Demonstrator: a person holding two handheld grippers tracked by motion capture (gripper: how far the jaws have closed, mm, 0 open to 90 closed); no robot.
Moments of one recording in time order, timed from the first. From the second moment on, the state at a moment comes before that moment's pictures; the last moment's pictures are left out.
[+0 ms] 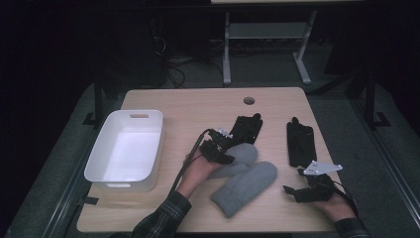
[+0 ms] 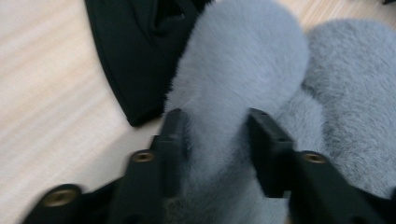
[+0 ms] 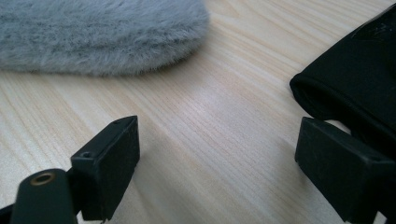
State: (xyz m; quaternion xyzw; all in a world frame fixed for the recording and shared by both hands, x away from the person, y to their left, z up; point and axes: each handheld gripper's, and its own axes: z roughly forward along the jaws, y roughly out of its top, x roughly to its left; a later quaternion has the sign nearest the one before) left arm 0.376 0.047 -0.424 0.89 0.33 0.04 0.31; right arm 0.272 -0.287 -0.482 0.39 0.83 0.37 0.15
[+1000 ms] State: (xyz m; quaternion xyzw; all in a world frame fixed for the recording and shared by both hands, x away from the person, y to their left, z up) left arm 0.408 0.077 -0.454 0.91 0.30 0.00 0.30; right arm 0.272 -0.287 -0.482 0.39 0.83 0.37 0.15
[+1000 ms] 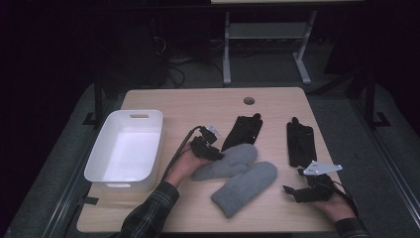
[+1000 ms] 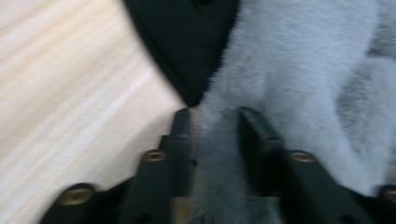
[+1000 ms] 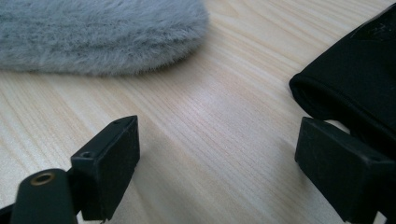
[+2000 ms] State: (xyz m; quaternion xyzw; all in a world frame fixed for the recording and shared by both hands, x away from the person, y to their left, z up) left arm 0.365 0.091 -0.377 0.85 0.32 -0.02 0.41; right arm 0.272 -0.287 -0.482 0.39 0.83 0.37 0.15
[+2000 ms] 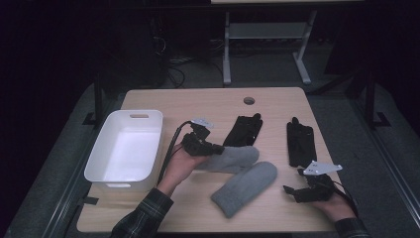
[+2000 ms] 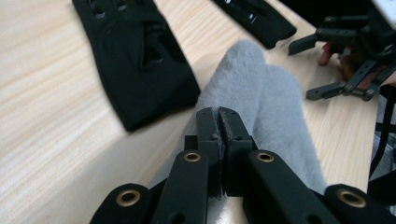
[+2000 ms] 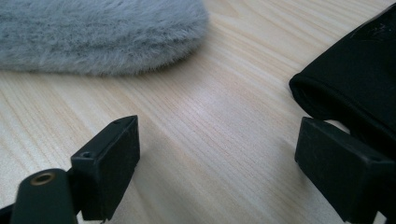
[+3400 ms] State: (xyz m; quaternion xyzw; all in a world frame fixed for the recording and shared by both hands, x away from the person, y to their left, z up) left arm 0.317 0.035 -0.385 0.88 0.27 -0.02 0.39; right arm 0.272 -0.286 -0.483 0.39 0.83 0.37 0.15
